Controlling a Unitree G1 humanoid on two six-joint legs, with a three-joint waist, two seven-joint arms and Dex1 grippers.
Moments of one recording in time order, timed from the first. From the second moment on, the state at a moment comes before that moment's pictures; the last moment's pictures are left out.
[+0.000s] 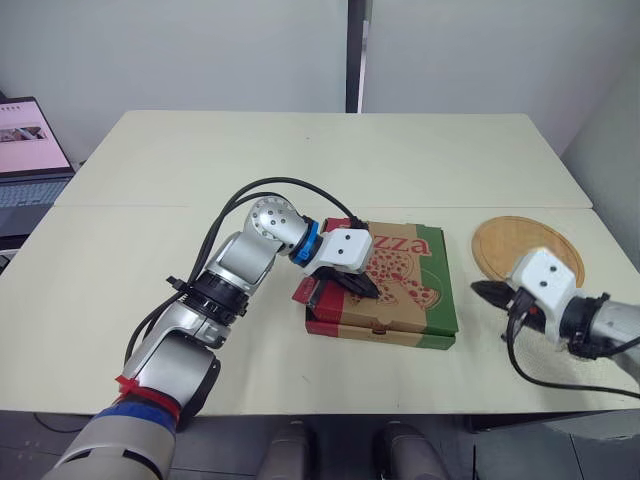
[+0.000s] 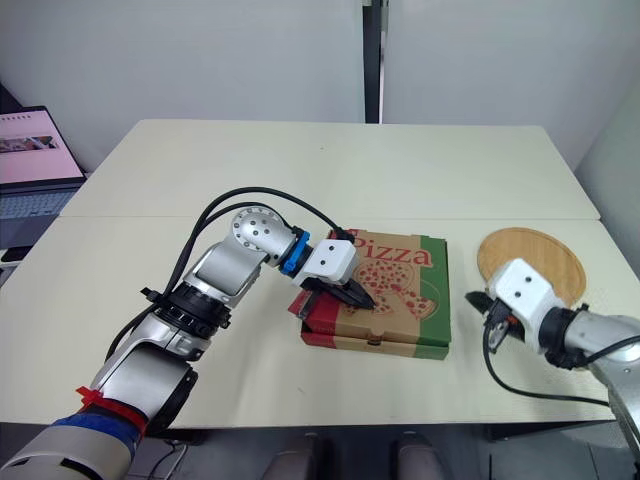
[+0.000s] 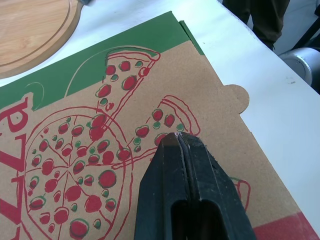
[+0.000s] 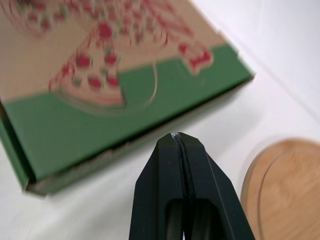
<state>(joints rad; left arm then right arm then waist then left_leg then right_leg) -0.92 0.43 -0.44 0.32 -0.07 0.06 -1.53 -0.04 -0.88 -0.19 -0.65 0.36 0.72 0.74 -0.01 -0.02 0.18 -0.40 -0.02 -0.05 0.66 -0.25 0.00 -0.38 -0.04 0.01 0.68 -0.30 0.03</state>
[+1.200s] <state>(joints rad) -0.72 0.73 -0.28 0.20 -0.09 0.17 -1.46 -0.33 -0.66 0.26 -0.54 0.26 0.63 0.76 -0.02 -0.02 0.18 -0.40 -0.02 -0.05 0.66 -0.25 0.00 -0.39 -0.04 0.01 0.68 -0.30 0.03</state>
